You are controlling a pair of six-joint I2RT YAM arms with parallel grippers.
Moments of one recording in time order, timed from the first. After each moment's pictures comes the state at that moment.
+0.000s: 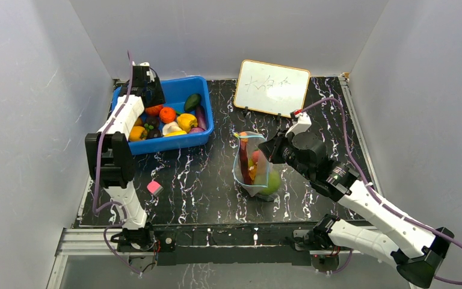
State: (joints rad) left arm -0.03 1.85 1.57 -0.49 -0.11 -0.22; right arm 0.78 0.86 0.88 -0.36 0.21 0.65
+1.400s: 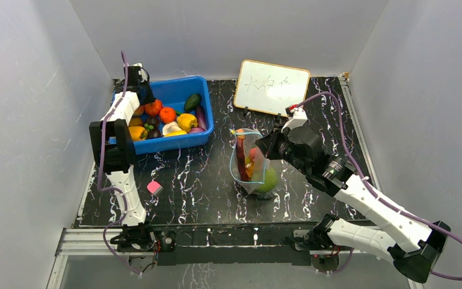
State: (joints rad) left arm 0.08 2.13 1.75 -0.40 -0.04 -0.18; right arm 0.78 0.92 0.94 -0.36 0.20 0.63
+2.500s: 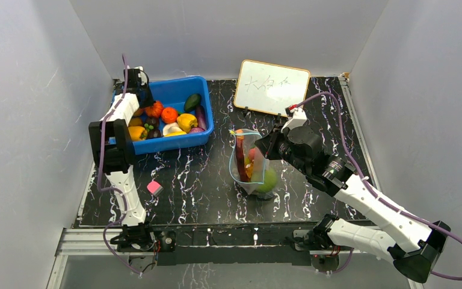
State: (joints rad) left arm 0.08 2.13 1.73 -0.40 0.00 -0.16; right arm 0.78 0.92 0.94 -0.36 0.19 0.64
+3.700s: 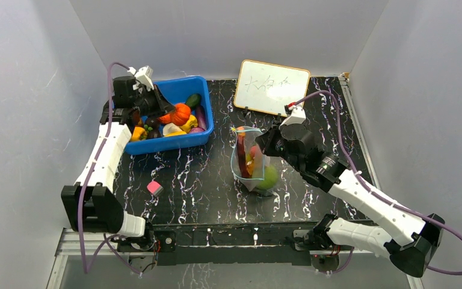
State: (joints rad) left arm -0.02 1.44 1.31 -0.49 0.41 -0.32; right arm 0.78 0.98 0.96 -0.37 0.29 0.68
